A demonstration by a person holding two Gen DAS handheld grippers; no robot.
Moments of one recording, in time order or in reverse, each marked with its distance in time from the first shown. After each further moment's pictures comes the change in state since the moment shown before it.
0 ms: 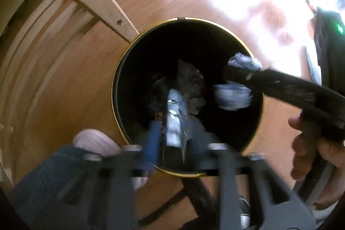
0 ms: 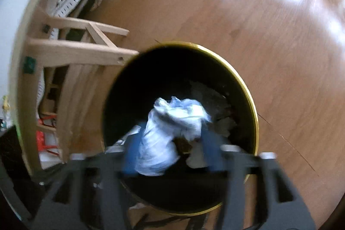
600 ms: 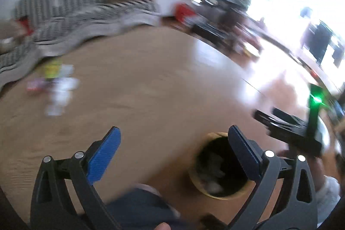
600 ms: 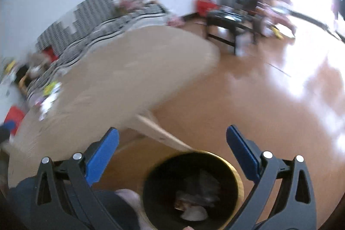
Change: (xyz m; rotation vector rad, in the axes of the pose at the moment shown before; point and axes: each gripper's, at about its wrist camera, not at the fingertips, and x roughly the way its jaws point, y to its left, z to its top) left arm -0.274 0.112 -0.057 -0.152 -0.655 0.155; right arm -0.122 0.196 0.012 -0.498 -0.445 -0.019
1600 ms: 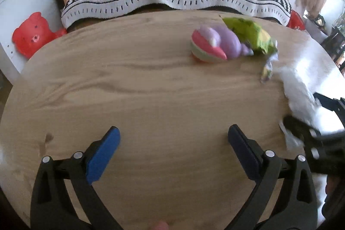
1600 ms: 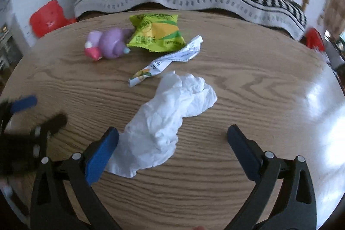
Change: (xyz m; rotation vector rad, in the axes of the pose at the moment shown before) left arm 0.100 0.347 -0.008 -0.373 0.160 0.454; right arm 0.259 0.395 0.037 -0.594 0.296 0.219
